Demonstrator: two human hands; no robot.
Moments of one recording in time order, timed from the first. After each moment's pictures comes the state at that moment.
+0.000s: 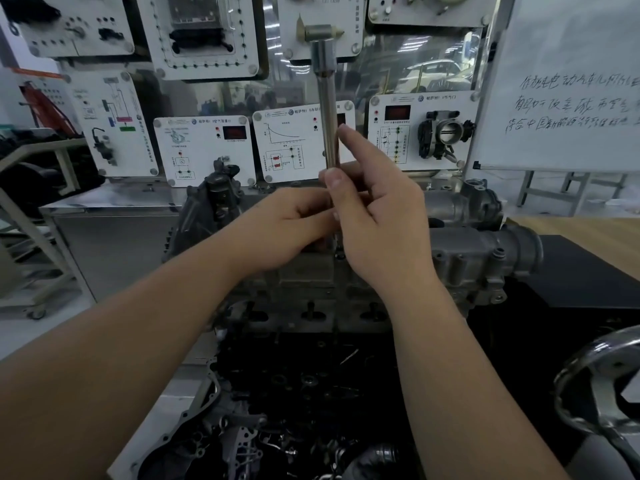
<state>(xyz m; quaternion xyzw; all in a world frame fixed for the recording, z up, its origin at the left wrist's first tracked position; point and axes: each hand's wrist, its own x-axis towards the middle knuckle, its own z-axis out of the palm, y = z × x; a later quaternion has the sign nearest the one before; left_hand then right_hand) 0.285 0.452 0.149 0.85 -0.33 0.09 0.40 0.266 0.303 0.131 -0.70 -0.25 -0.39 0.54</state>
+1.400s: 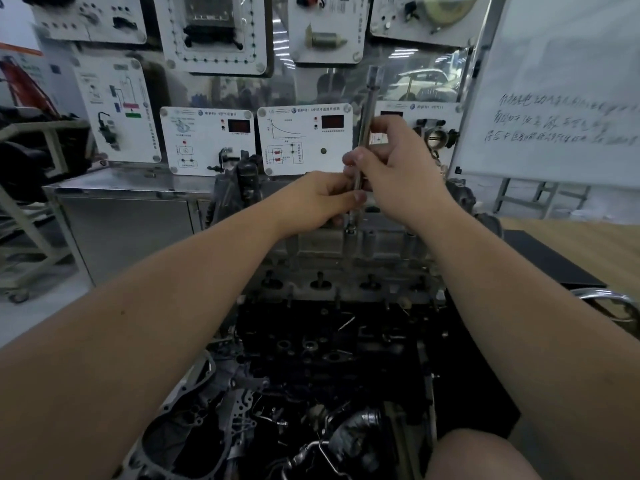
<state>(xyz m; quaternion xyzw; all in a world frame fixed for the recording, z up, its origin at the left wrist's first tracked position) 0.290 0.446 0.152 0.86 -0.30 0.08 0.40 0.252 0.287 0.178 -0.80 -0.19 -0.27 0.50</state>
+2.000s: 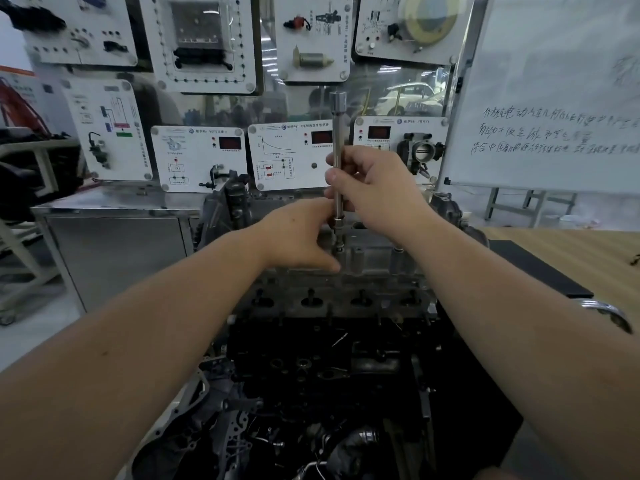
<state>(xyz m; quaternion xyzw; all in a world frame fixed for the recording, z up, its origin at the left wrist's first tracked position) 0.294 0.454 0.150 0.92 -0.35 0.12 0.15 0.252 0.290 0.184 -0.81 -0.24 -0.25 0.48</state>
